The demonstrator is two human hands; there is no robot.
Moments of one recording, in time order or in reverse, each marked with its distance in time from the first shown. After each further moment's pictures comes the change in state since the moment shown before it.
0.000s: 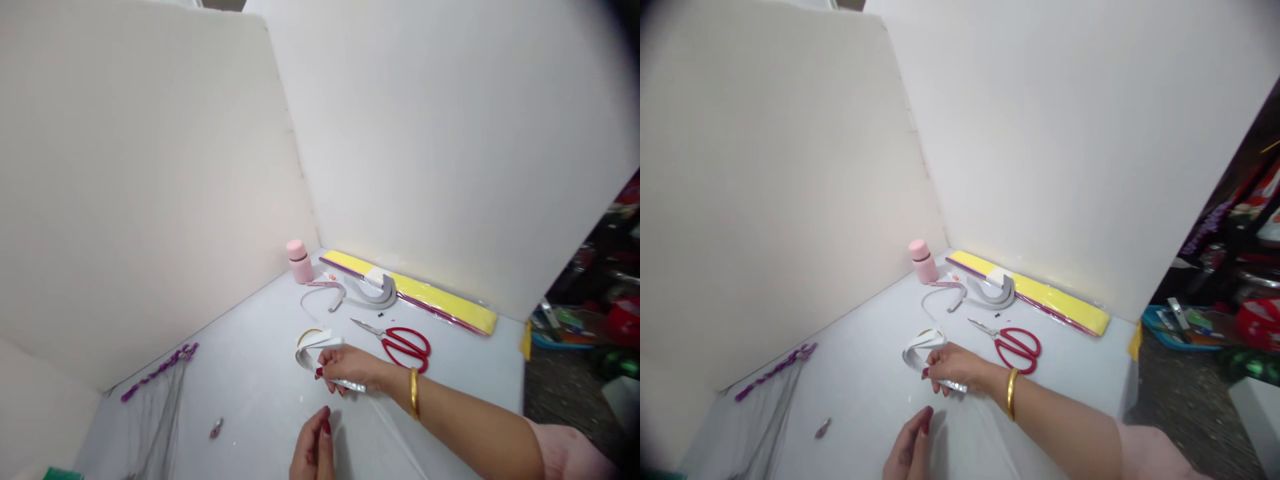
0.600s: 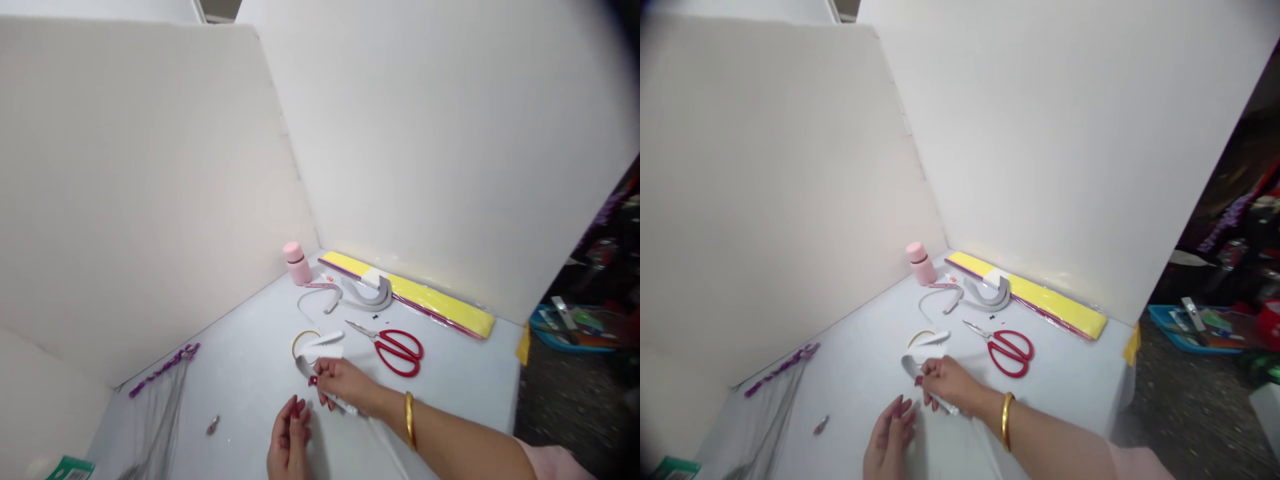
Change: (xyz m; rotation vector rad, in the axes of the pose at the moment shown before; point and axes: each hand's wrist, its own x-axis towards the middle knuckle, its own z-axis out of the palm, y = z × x) left_hand 0.012 0.010 -0.005 -0.050 0.096 -0.096; right_hand -0.011 0.021 0.012 0.150 0.099 -0.172
